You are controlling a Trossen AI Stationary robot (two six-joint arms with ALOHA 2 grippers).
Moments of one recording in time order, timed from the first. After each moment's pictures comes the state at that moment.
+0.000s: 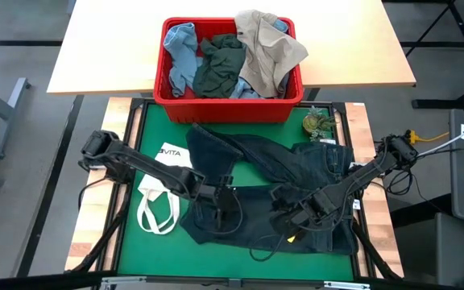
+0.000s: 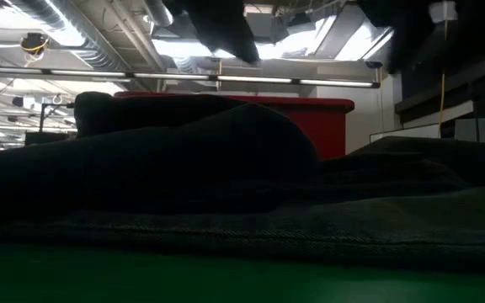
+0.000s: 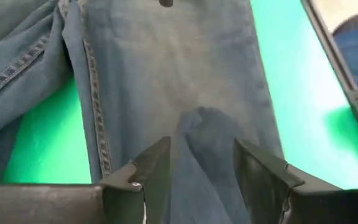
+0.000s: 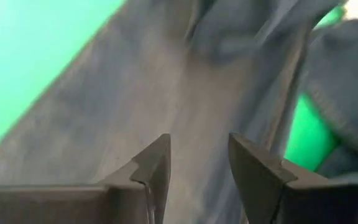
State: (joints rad) left arm -0.31 1.75 1.37 -0.52 -0.11 -0.10; right arm 0.43 1.57 1.18 -0.73 0.29 -0.09
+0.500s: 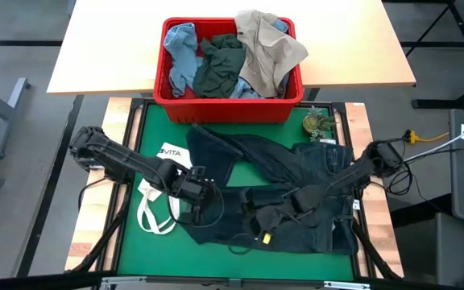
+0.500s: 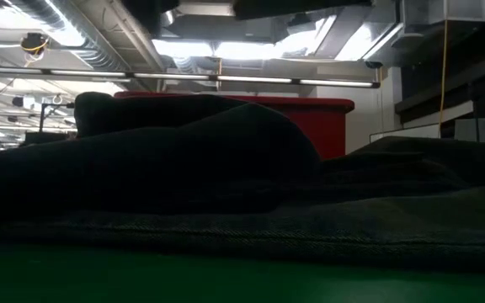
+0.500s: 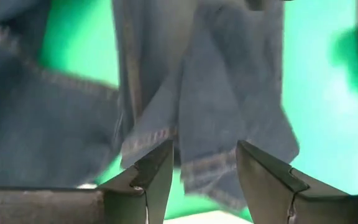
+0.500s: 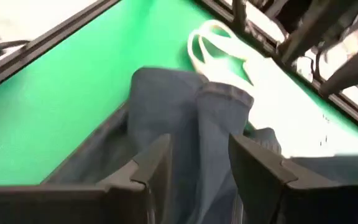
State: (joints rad) left arm -0.37 1.62 1.47 -1.06 -0.13 -0.30; right arm 0.31 1.74 1.18 -0.05 0.28 -0.34
